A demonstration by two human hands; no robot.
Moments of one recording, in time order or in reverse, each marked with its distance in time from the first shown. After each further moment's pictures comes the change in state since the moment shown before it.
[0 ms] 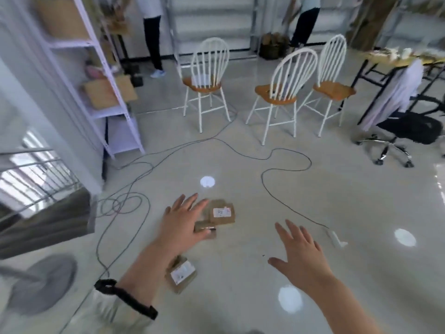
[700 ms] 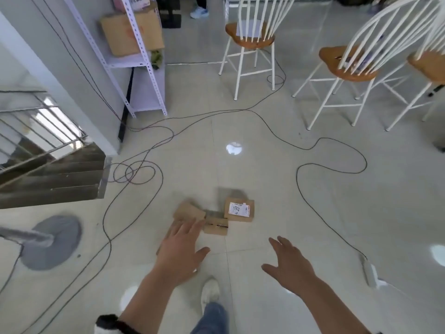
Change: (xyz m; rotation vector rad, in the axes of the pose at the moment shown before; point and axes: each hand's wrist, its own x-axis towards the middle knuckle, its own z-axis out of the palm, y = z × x) left_hand 0.178 -0.070 0.105 -0.254 -0.178 -0.360; right_hand 0.304 -0.012 0.042 -0.038 -0.387 -0.125
